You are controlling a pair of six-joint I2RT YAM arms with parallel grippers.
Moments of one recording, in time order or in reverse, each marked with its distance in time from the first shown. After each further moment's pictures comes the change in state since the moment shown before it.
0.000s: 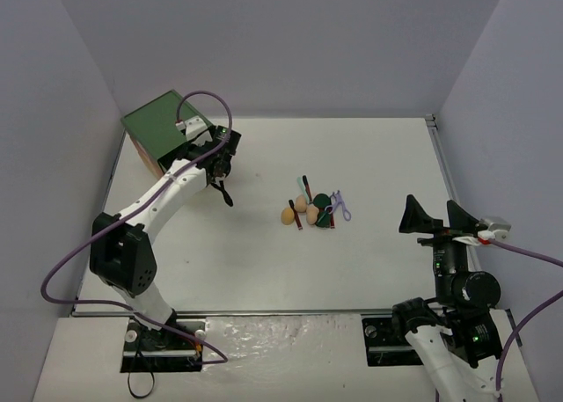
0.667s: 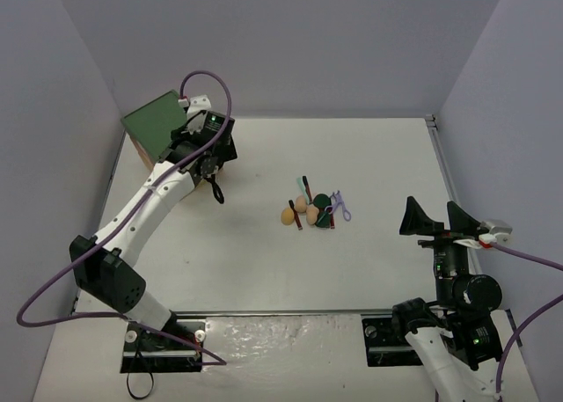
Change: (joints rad) left arm -0.032 -0.114 0.116 -0.018 0.054 0.280; right arm 0.001 -0.018 -0.003 0.000 -0.008 0.000
